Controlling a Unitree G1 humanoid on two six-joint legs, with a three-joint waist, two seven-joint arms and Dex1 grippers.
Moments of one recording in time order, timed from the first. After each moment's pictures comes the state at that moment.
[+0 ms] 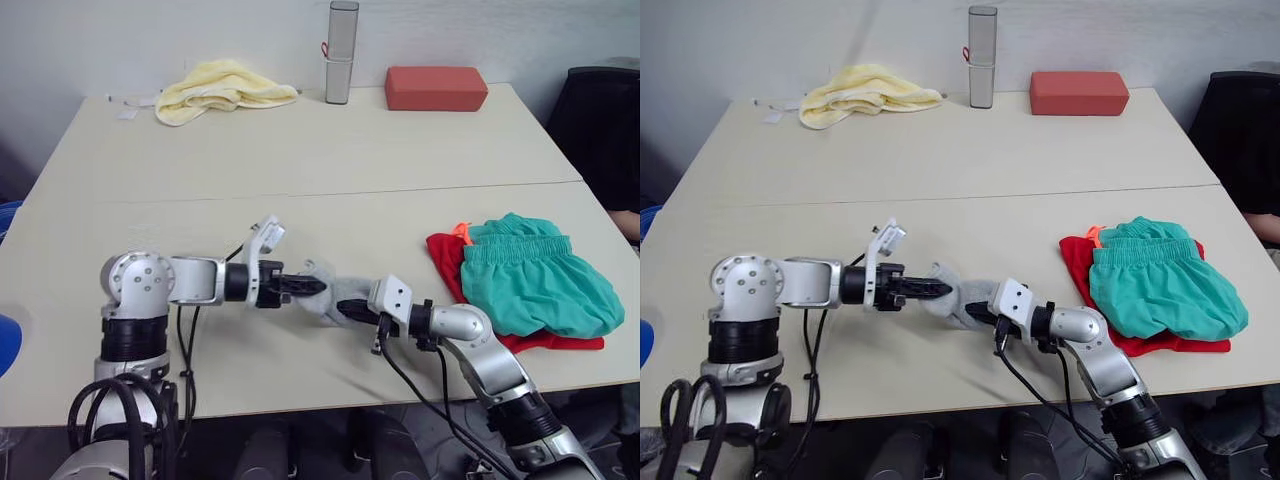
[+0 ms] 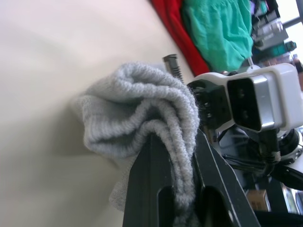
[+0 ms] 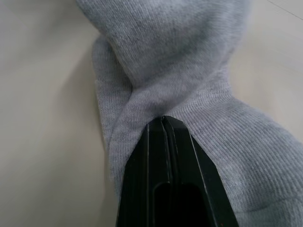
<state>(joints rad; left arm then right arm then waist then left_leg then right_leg) -0.70 0.39 0.13 -0.05 -1.08 1.62 -0.25 -0.26 -0.43 0.27 -0.04 0.12 0.09 0.90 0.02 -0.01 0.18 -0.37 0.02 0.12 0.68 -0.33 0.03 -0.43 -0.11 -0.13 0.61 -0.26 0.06</state>
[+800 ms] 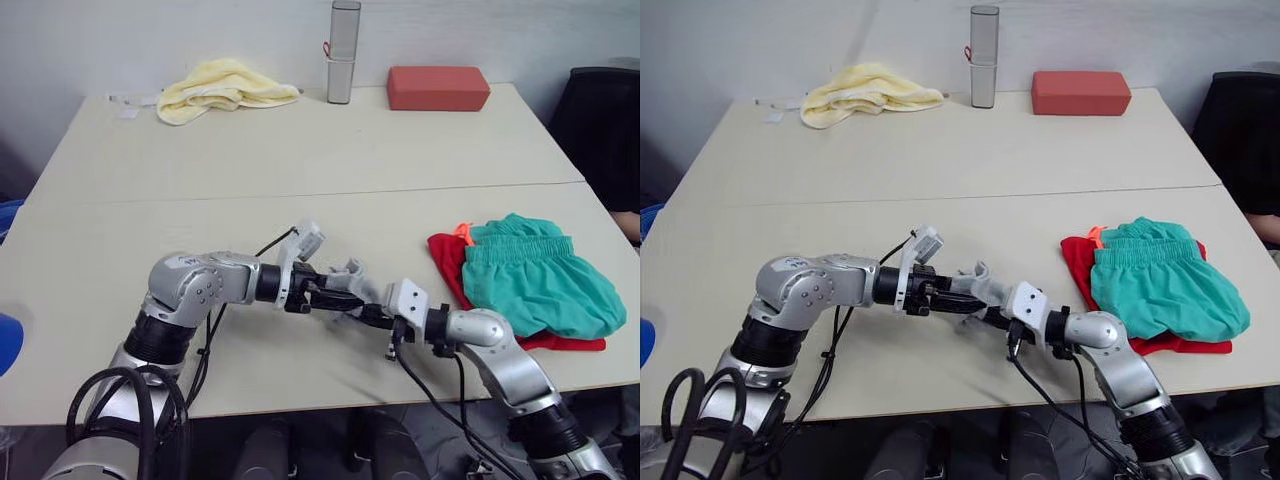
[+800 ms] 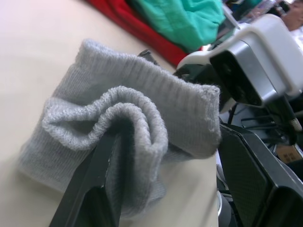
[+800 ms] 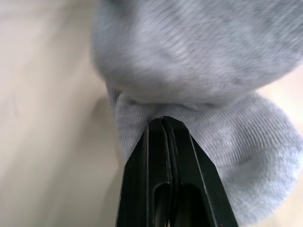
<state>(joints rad) -0.67 0.46 -0.22 -0.11 -0.78 1.15 -0.72 -0.18 -0.54 0.22 -0.19 0.18 0.20 0.91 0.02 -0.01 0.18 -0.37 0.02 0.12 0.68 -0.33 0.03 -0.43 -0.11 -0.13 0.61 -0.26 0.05</state>
